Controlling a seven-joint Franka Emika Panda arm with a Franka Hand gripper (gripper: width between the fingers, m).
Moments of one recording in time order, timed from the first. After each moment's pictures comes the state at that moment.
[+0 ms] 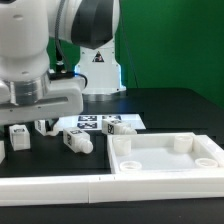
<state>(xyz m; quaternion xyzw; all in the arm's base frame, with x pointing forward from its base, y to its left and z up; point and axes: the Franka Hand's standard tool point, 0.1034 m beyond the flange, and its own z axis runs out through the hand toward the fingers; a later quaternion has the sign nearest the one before) 0.464 -0.171 0.029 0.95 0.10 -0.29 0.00</state>
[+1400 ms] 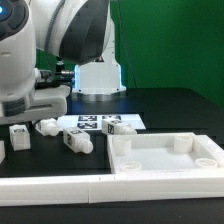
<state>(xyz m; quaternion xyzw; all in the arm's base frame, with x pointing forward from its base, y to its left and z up) 0.456 -0.204 0.030 0.92 0.12 -0.38 0.03</state>
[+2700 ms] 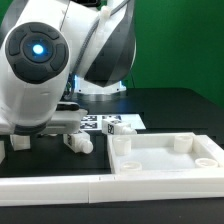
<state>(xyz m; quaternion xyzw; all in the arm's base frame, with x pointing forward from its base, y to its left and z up) 0.467 -0.186 0.018 0.89 0.08 -0.44 0.10</state>
